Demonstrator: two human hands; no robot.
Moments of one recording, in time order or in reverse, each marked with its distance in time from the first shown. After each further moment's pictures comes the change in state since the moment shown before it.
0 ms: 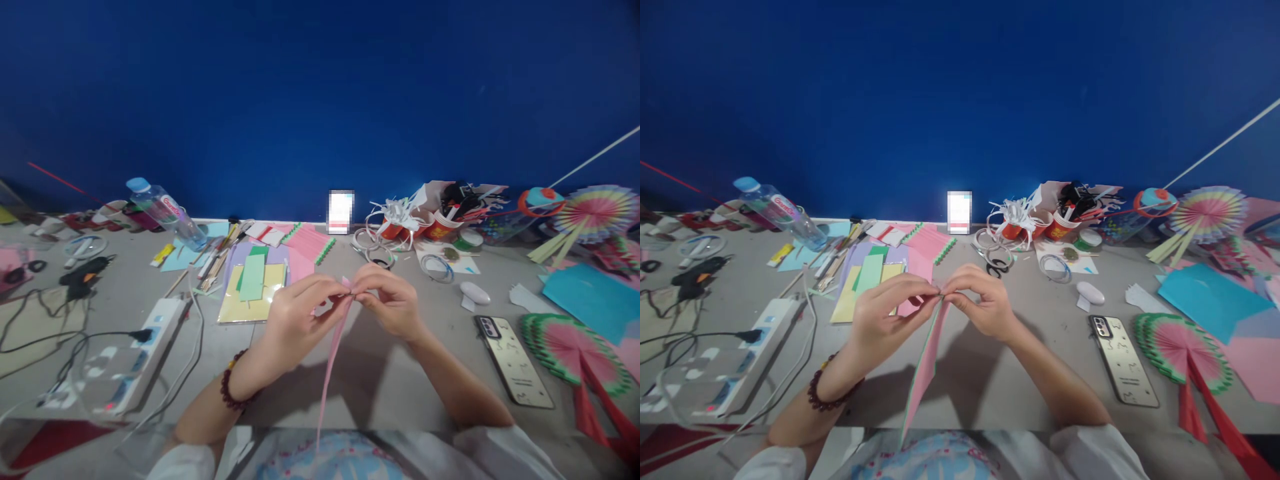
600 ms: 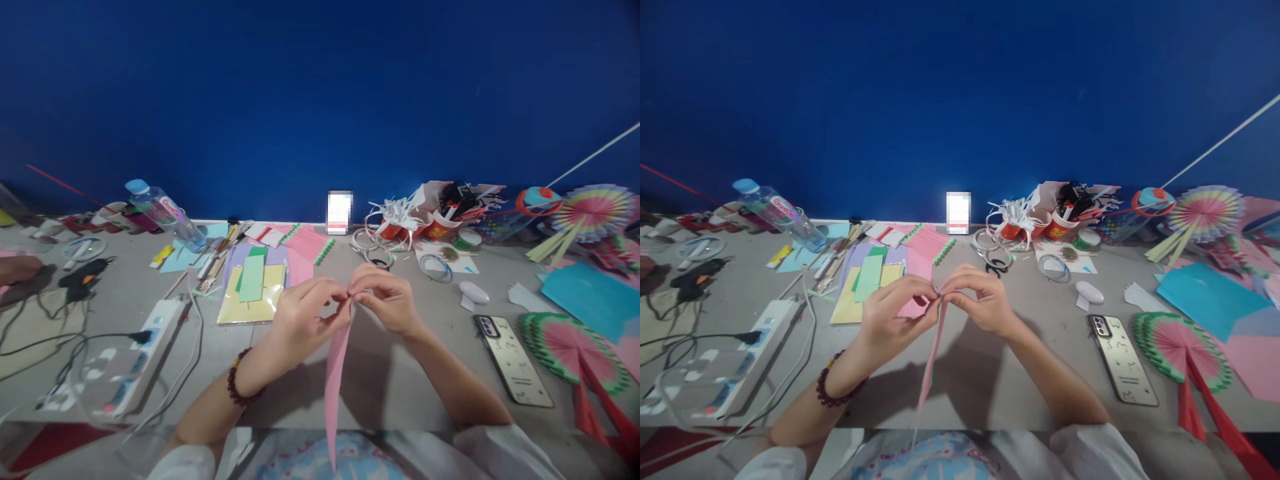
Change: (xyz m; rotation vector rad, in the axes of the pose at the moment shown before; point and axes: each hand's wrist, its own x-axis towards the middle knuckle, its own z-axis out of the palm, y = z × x) left_hand 0.000 -0.002 0.008 0.070 0.009 0.050; right_hand 0.004 0.002 0.000 0.079 -0.007 0.041
